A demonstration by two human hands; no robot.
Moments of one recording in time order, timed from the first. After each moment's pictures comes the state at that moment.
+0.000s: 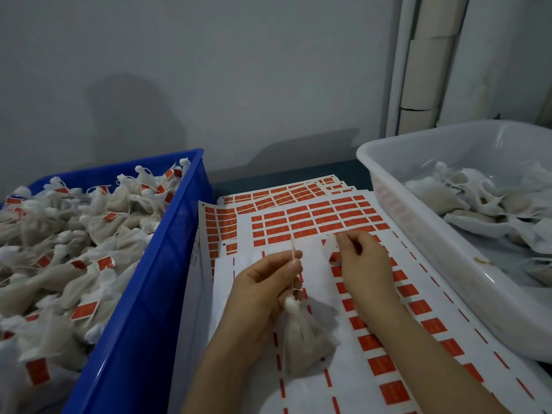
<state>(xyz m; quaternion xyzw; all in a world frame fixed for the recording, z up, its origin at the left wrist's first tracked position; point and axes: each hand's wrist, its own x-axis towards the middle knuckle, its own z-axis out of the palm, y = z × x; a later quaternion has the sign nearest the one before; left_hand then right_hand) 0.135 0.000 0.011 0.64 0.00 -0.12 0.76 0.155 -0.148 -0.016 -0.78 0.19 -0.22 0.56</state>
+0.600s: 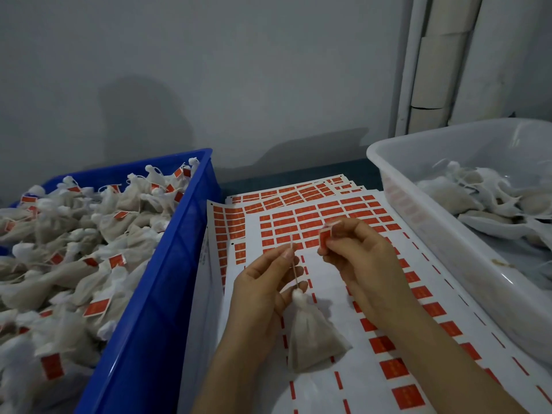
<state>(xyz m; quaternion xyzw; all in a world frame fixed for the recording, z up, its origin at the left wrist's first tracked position) 0.140 0.000 0.008 0.57 0.06 -0.07 0.81 0.140 -0.139 0.006 -0.62 0.01 -0.16 0.76</state>
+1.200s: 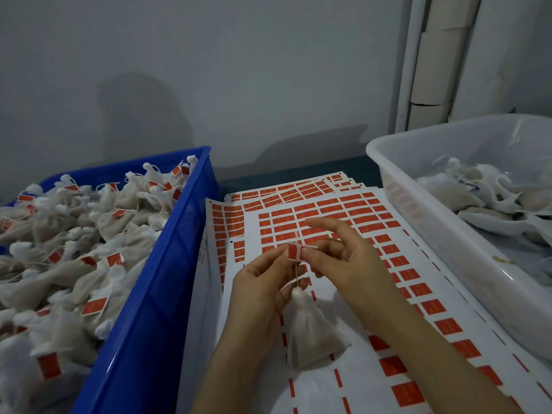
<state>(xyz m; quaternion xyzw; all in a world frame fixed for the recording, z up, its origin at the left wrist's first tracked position) 0.140 0.001 0.006 0.59 0.03 -0.06 0.80 0.131 -0.129 0.008 -0.70 -0.07 -0.13 0.70</state>
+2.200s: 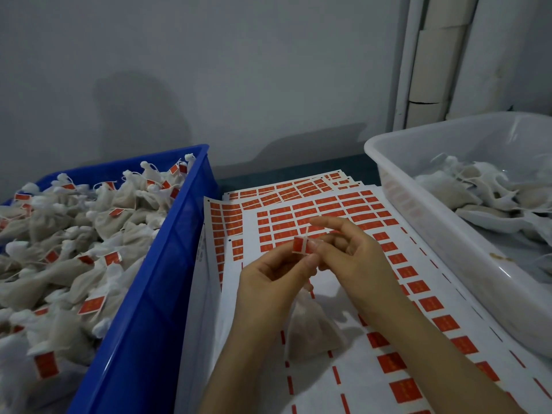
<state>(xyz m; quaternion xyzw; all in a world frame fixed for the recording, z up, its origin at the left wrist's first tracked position) 0.133 -0.009 0.004 0.72 -0.07 0.03 0.69 0.133 -0.136 0.007 -0.71 -0.04 -0.16 0.69</state>
